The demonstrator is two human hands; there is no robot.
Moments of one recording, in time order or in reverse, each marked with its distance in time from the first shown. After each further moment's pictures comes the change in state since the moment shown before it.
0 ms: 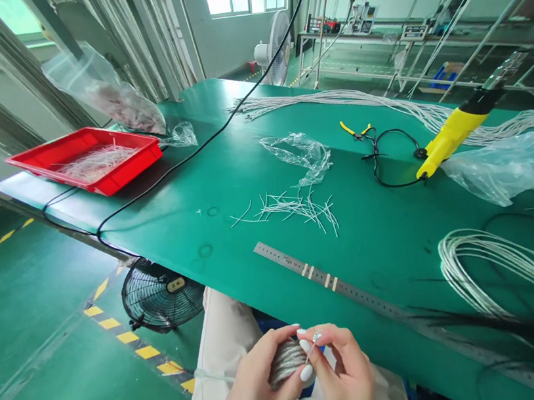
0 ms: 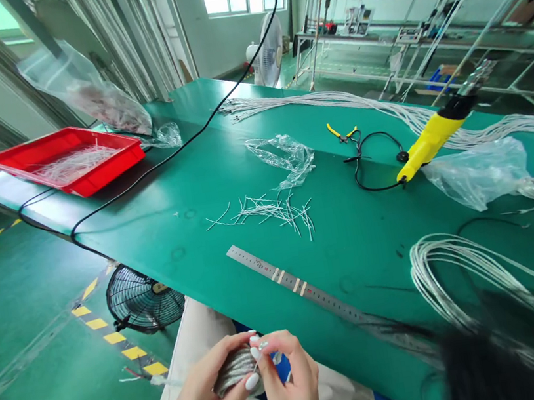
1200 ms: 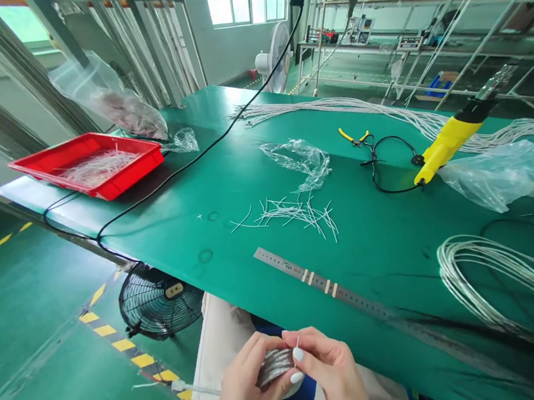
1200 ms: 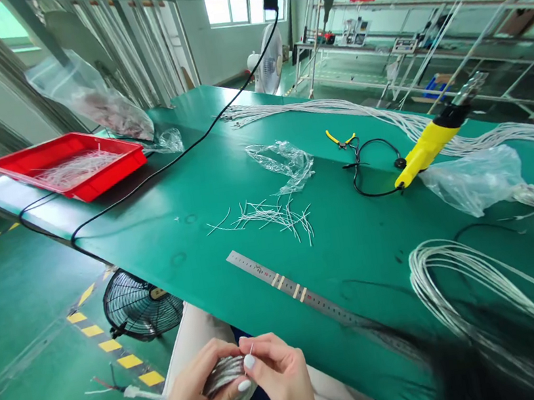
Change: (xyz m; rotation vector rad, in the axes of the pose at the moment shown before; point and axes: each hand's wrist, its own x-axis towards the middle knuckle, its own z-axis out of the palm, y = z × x) left_hand 0.004 0.001 -0.011 0.073 0.051 0.025; right_hand 0.013 -0.003 0.000 0.300 -0.287 0.591
